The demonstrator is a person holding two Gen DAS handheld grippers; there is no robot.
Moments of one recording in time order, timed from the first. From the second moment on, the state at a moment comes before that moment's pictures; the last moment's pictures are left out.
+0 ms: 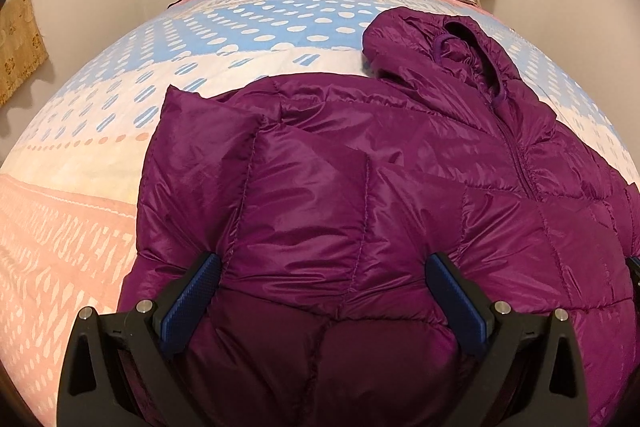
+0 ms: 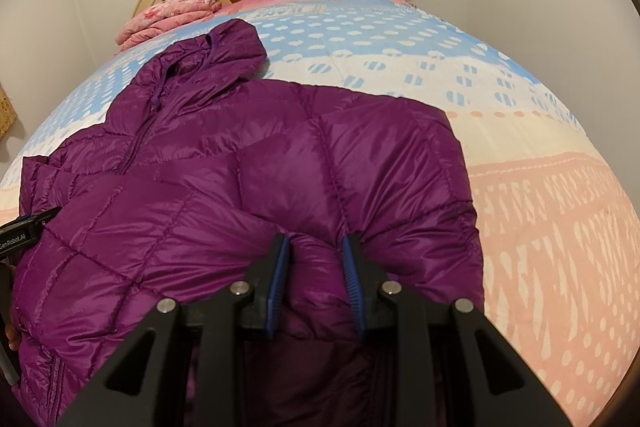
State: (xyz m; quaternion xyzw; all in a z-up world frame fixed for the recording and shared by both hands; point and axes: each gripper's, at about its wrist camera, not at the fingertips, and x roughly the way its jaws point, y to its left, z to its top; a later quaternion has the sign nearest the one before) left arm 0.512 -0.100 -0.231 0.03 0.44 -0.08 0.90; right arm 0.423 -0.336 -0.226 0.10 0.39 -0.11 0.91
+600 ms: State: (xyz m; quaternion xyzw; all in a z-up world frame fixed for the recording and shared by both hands) left arm 0.627 -0.130 -0.133 0.10 0.37 -0.12 0.92; right arm 0.564 -0.360 -0.137 0.09 0.39 -0.01 0.92
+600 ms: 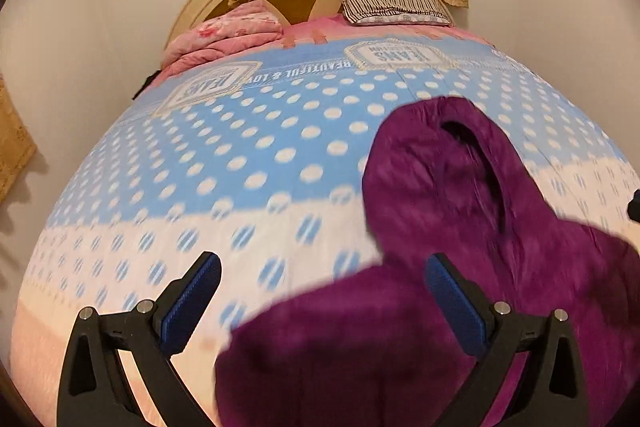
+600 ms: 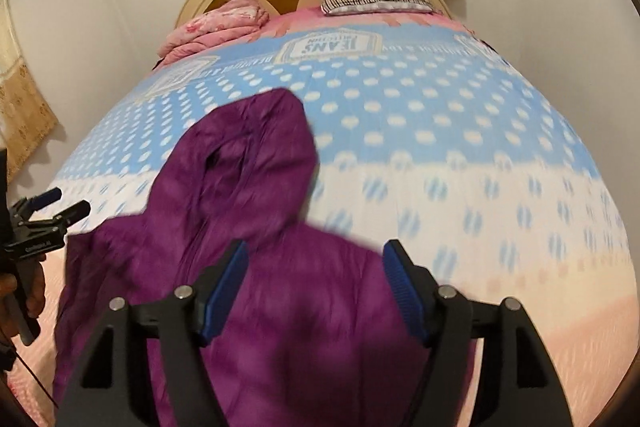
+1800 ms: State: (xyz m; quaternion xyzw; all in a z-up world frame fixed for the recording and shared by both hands) left arm 0.727 -0.194 -0.141 0.05 0.37 -0.22 0.90; right arm 0.658 -0.360 -0.149 0.09 0.37 0.05 0.93
